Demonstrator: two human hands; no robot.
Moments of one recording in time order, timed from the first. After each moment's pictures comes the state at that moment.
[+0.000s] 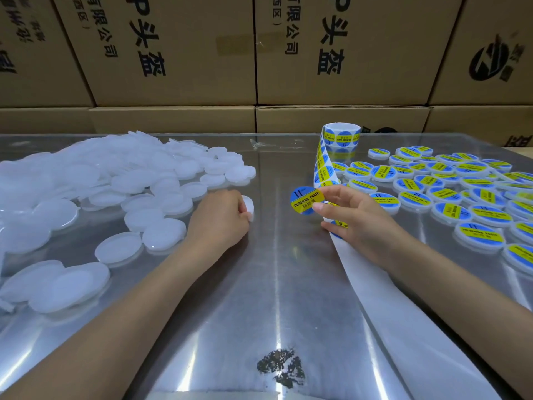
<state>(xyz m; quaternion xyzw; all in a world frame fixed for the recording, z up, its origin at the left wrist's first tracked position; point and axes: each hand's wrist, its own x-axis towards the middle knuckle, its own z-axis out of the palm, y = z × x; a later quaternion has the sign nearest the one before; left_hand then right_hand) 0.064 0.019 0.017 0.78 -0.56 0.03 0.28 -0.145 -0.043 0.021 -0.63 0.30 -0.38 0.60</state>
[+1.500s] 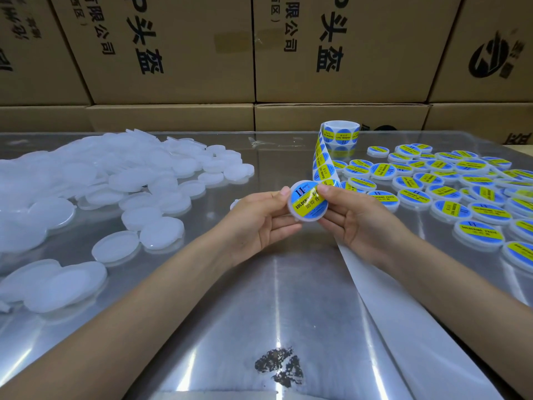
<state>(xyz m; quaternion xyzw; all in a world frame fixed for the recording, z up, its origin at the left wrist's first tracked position) 0.019 0.024 0.031 0.43 -0.41 -0.59 0.54 -0.142 -0.039 0.027 -0.49 0.28 -0.39 0.73</state>
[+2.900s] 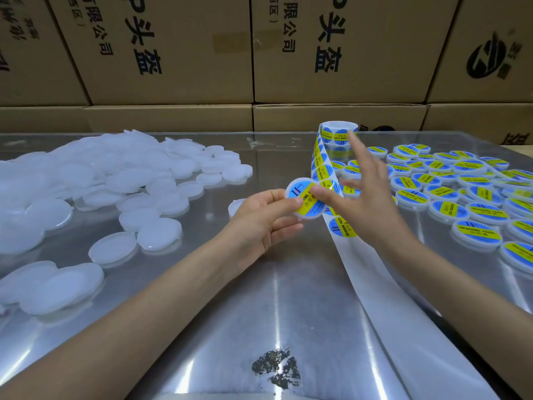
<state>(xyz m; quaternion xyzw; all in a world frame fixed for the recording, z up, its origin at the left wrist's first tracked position) 0.007 0.031 0.033 0.44 -0.41 -0.56 0.57 -0.145 -0.040 0.032 -0.74 0.36 -0.49 0.30</state>
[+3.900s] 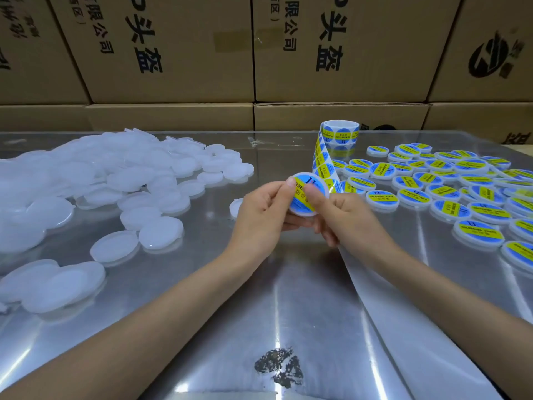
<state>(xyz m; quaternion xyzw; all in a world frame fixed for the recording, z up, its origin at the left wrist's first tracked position) -0.009 0.033 0.031 0.51 -0.50 -0.33 0.62 -0.133 -0.025 0.023 -0.75 0.34 -0.38 0.41</state>
